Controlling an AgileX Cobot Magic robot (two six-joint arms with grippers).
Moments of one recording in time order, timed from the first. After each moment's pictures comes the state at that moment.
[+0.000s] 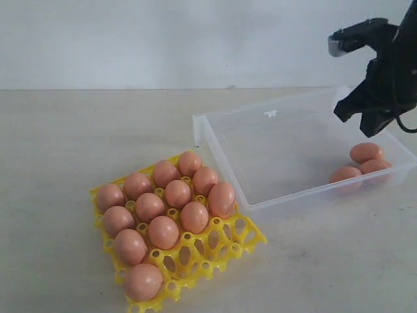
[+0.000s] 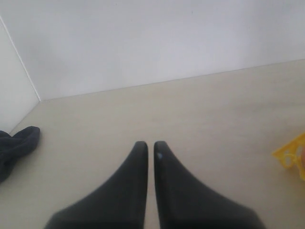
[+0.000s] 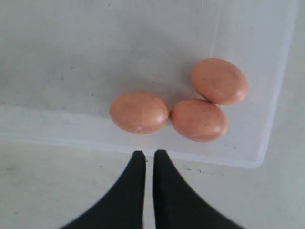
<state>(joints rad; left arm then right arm) 0.11 0.00 0.00 0.08 0.24 0.10 0.02 1.75 -1.38 -0.02 1.05 -0.31</state>
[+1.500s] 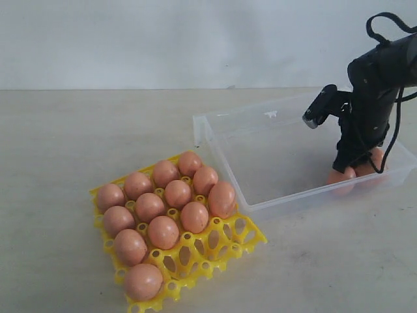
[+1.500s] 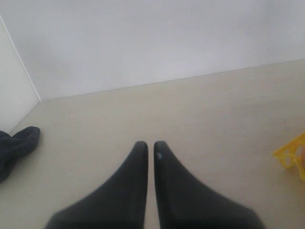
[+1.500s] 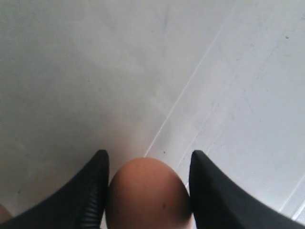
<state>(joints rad) 0.11 0.00 0.00 0.08 0.24 0.10 0.02 2.12 -1.41 -0.42 0.70 -0.39</state>
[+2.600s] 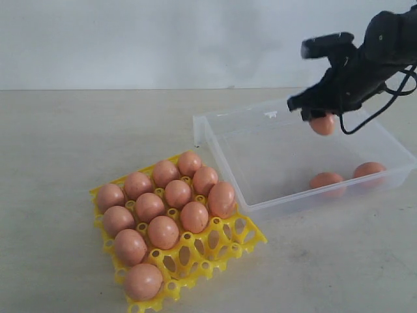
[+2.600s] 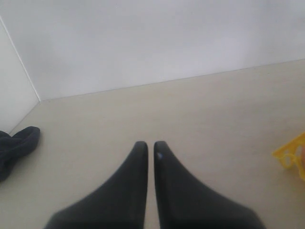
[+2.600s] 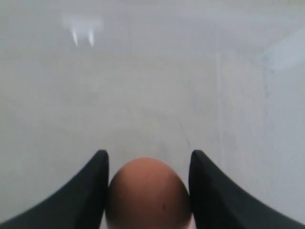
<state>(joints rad) 0.11 0.00 0.00 0.08 0.24 0.10 0.02 1.99 -1.40 0.13 0.47 -0.23</state>
